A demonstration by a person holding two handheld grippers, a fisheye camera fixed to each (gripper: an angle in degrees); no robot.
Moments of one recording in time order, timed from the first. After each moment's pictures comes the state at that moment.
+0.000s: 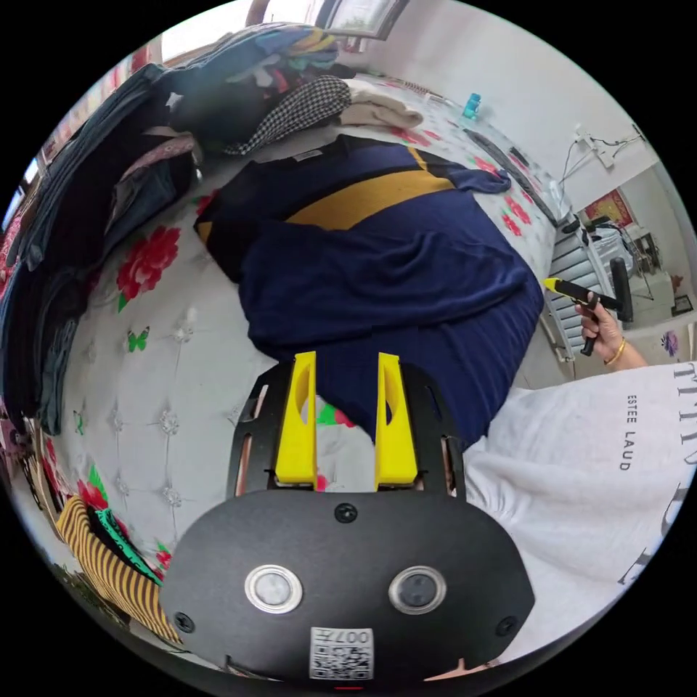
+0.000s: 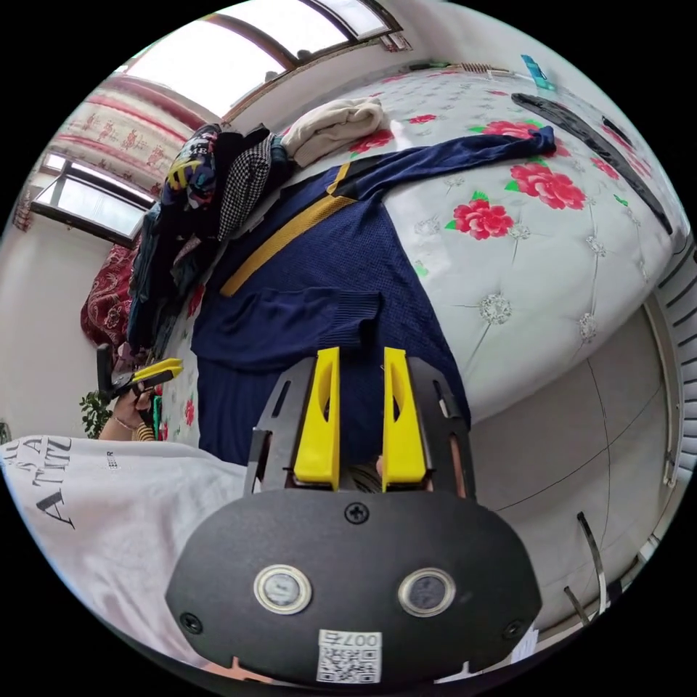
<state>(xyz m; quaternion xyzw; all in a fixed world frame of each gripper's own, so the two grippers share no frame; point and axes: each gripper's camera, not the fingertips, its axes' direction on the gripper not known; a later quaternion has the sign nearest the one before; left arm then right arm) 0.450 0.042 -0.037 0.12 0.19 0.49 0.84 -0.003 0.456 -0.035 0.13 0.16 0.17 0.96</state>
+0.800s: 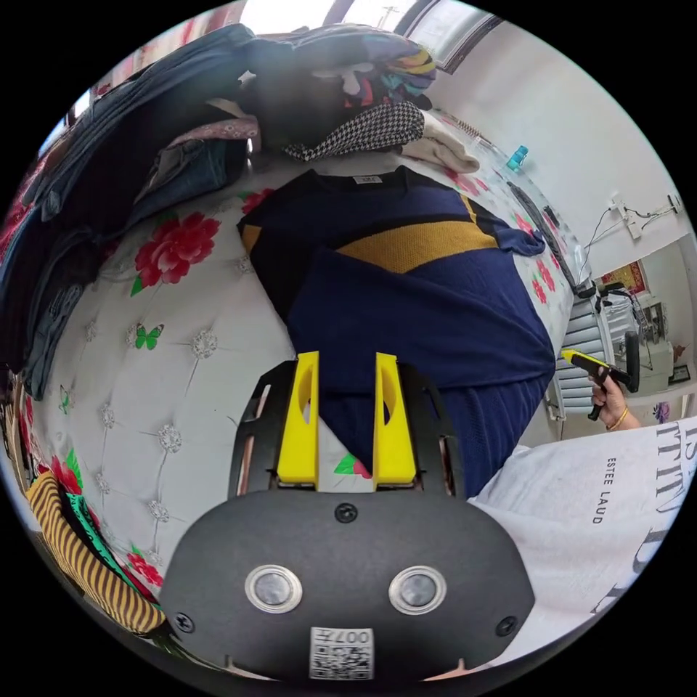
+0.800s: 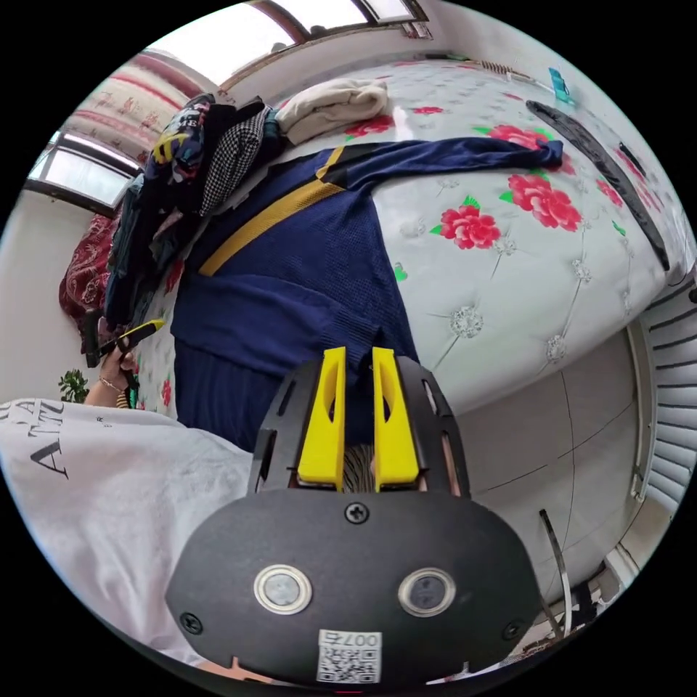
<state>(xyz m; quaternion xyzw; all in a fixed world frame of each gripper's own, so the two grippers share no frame) 0.505 -0.028 0.026 0.14 0.23 0.42 0.87 0.006 0.439 -0.066 0.10 0.21 0.15 0.96</state>
